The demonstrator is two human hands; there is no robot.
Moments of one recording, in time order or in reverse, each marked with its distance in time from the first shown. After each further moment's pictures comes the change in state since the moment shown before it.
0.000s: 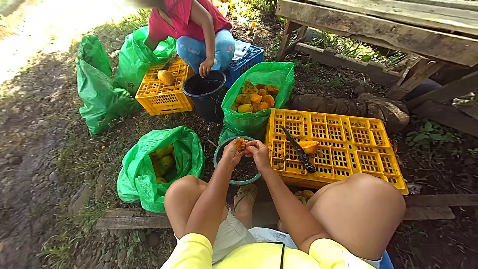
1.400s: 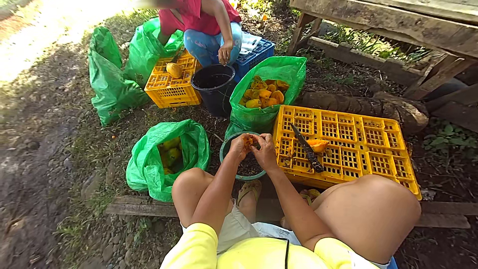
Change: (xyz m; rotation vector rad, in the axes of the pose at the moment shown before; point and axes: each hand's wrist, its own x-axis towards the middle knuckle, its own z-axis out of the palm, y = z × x) left_hand -0.002 0.004 0.001 0.103 -0.009 -0.001; right_hand -0.004 0.002 -0.001 -0.789 0.029 -0.517
